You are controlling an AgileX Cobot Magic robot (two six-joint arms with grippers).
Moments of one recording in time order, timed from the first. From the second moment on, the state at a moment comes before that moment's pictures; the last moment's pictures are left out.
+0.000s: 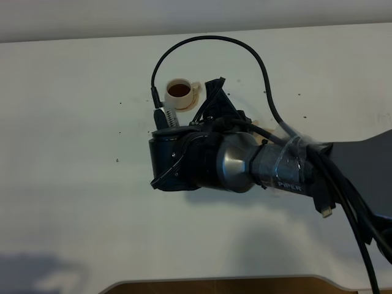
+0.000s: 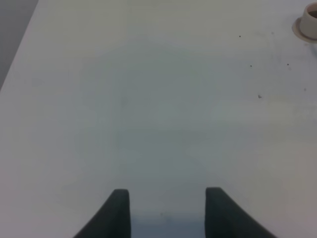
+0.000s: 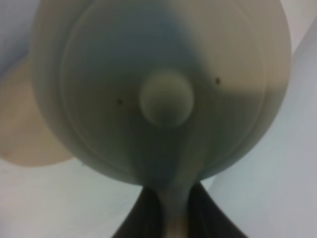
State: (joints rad) left arm 0.03 0.00 -0.50 0.06 1.04 0.03; right arm 0.97 2.14 -1.49 -0.94 1.21 -0.20
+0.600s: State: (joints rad) left arm 0.03 0.00 -0.50 0.06 1.04 0.03; right arm 0.95 2.14 -1.49 -0.95 1.21 -0.23
